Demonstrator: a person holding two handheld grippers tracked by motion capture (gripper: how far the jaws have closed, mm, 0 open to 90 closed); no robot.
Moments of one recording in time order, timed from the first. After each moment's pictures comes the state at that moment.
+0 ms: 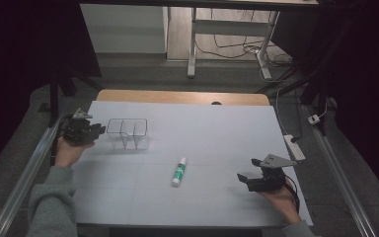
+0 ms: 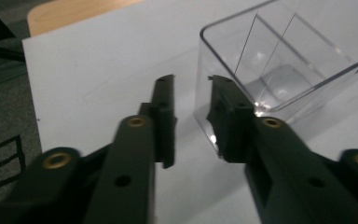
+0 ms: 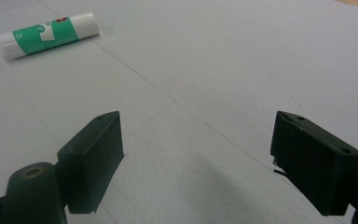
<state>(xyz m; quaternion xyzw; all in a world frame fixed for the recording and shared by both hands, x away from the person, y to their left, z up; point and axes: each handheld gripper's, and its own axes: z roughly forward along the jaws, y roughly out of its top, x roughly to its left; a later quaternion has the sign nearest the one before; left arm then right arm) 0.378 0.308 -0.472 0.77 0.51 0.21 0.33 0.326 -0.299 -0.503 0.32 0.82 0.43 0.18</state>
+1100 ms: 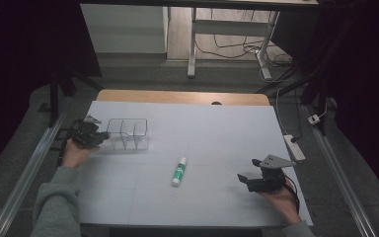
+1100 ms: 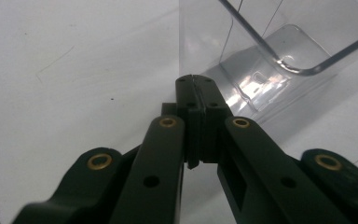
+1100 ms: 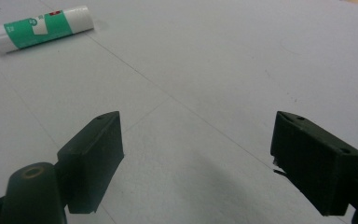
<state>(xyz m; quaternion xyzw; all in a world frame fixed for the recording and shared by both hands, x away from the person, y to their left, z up) 0.392 0.299 -0.501 0.80 0.50 0.17 0.30 0.325 -0.298 -0.504 0.32 0.83 0.42 0.19</state>
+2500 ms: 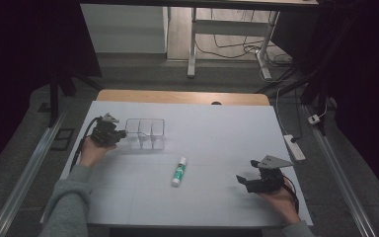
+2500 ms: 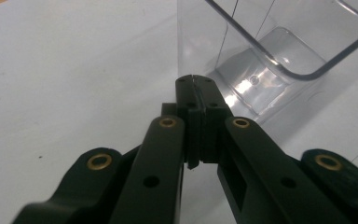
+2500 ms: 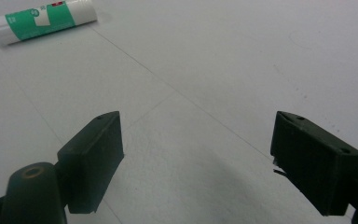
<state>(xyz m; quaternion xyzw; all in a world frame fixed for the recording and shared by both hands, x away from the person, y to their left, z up) 0.405 0.249 -0.498 0.81 0.46 0.16 0.32 0.326 -0.295 -0.507 0.32 0.83 0.41 0.18</state>
